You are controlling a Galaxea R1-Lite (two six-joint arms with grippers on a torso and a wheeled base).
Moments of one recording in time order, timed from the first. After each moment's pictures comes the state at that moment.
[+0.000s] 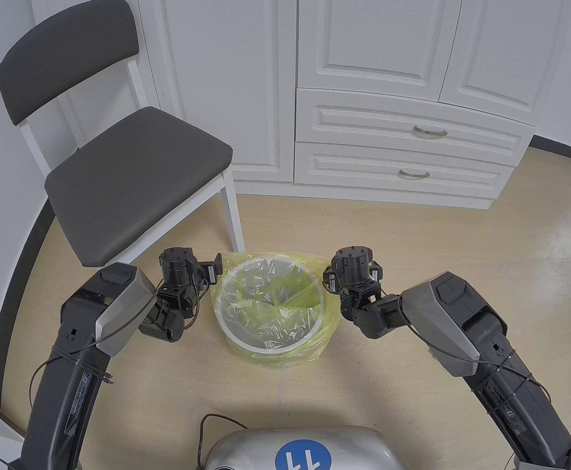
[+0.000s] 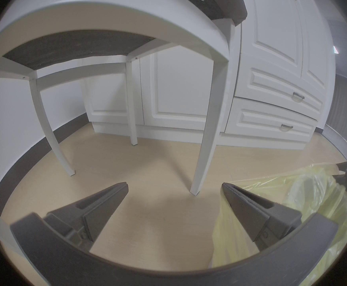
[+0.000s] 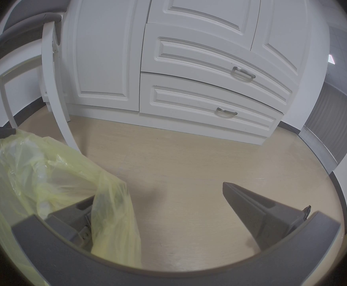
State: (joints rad) left arm -0.22 2.84 -1.65 -1.04 0.21 -0.09; right arm 0.47 2.90 -2.00 -0.61 -0.61 0.02
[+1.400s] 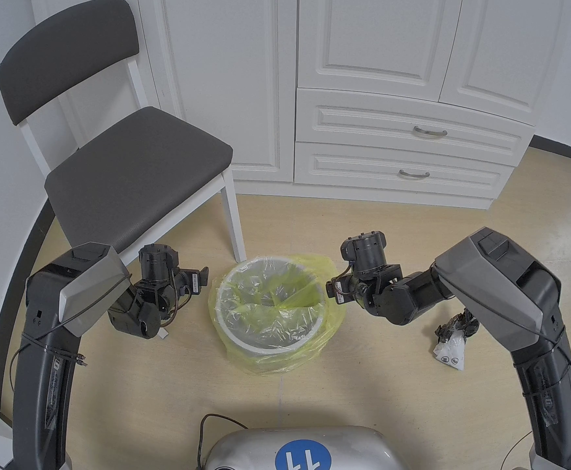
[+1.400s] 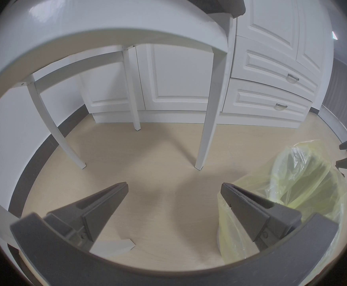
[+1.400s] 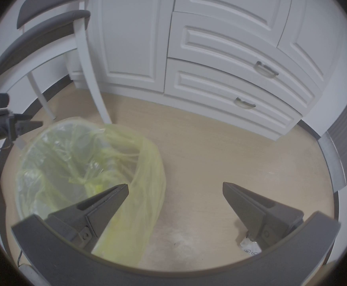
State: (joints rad) left arm -0.17 2.64 -1.35 -0.95 0.13 -0.03; right arm 0.50 2.55 -1.57 -0.42 -0.42 0.03
